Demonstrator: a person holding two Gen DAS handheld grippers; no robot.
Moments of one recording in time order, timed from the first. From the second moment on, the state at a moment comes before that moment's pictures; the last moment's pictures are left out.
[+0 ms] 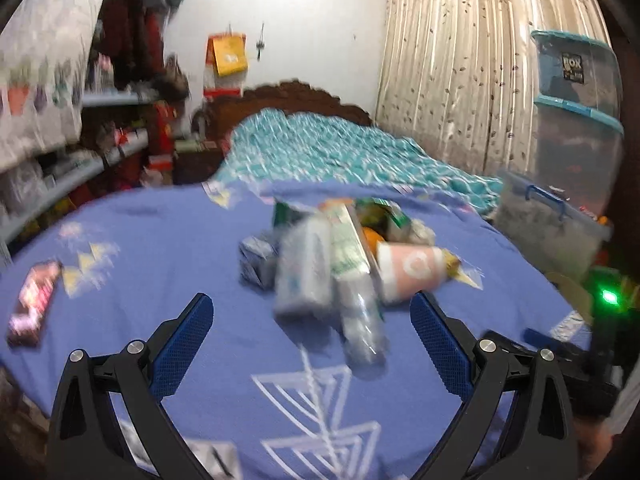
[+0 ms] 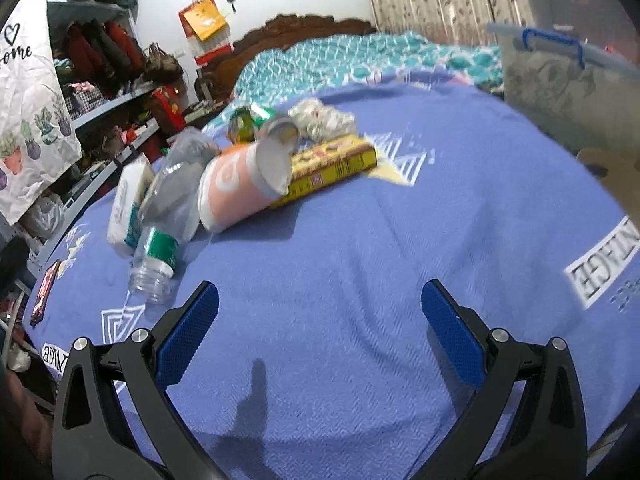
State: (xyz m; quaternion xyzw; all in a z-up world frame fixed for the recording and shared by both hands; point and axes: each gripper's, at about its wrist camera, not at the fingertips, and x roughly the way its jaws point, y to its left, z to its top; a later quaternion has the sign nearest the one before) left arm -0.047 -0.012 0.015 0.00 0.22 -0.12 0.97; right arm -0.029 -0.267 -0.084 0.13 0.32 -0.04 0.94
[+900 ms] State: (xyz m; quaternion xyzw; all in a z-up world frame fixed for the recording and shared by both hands) left arm -0.061 0.000 0.057 0.12 -0.06 0.11 0.98; right arm -0.025 -0.232 -0.046 0.03 0.23 -0.02 0.97
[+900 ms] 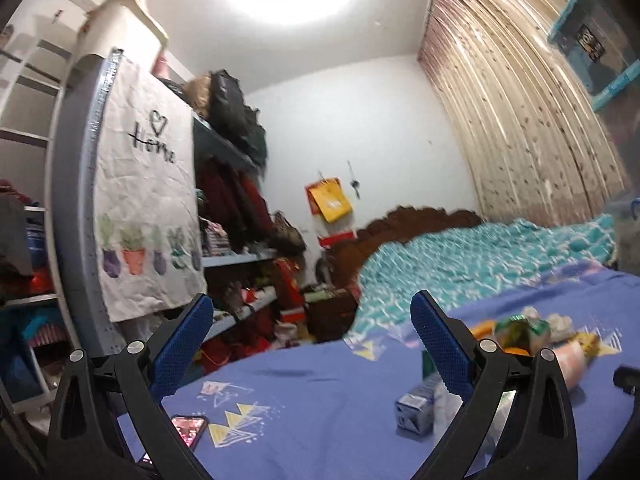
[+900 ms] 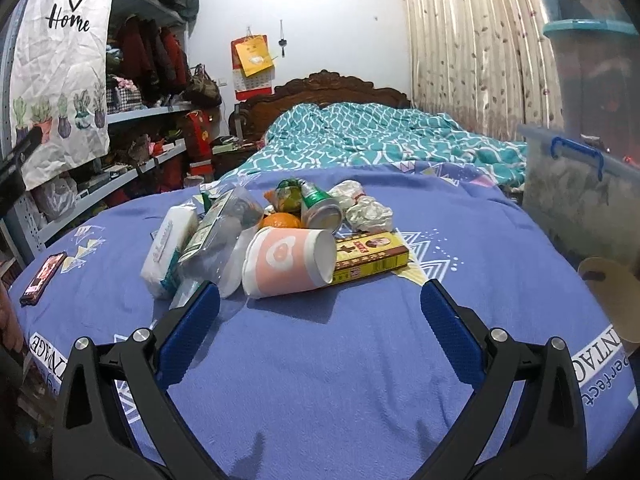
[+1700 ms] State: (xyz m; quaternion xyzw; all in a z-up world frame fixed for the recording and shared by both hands) left arm -0.048 0.005 0.039 0.12 0.00 0.08 0.99; right arm -0.012 -0.228 -0.059 0.04 0.26 -0.02 0.97
